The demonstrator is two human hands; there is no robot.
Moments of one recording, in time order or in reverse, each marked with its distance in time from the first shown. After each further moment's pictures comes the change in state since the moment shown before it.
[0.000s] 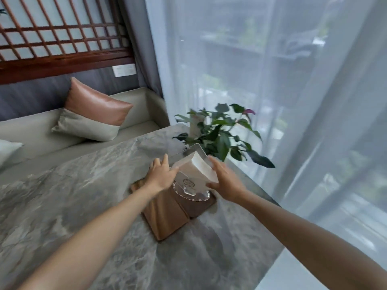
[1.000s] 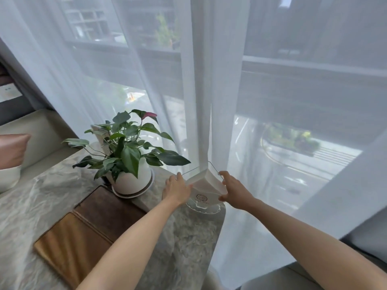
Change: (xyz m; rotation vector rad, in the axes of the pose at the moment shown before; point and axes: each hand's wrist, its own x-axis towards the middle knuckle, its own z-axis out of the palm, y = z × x) left_hand 0.004 0.184 0.166 0.166 -0.297 0.323; right_hand -0.108 0.191 -0.052 0.116 0.137 0.478
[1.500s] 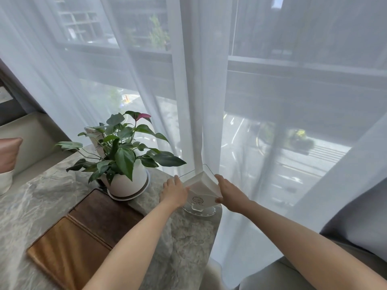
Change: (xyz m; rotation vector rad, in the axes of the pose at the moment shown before) left_hand 0.000 0.000 0.008 0.146 -0.039 0.025; right_hand -0.002 0.004 0.010 -0.133 -0.046 0.010
